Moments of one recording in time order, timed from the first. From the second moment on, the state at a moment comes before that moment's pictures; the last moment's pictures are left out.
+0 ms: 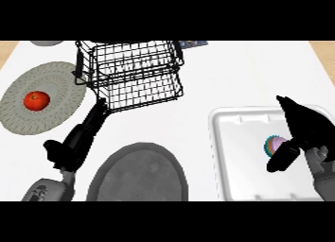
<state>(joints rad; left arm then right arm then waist) -0.12 0.26 -0.22 -1.37 0.19 0.01 -0.11 -0.36 -0.66 0.44 -1.73 0.34 0.27 1.14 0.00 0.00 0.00</state>
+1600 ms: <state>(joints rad) -0.10 0.18 -0.14 -1.37 0.09 -0.04 -0.11 -0.18 -0.41 0.27 -1.48 0.69 0.14 0.84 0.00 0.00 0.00</state>
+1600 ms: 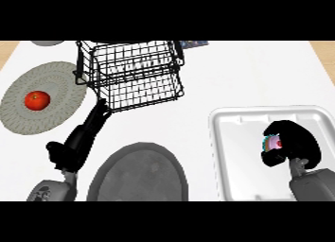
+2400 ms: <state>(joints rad) -0.15 0.14 -0.13 -1.34 0.05 -0.07 -0.10 -0.47 -0.53 0.23 -1.18 0.75 0.23 0.26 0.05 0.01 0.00</state>
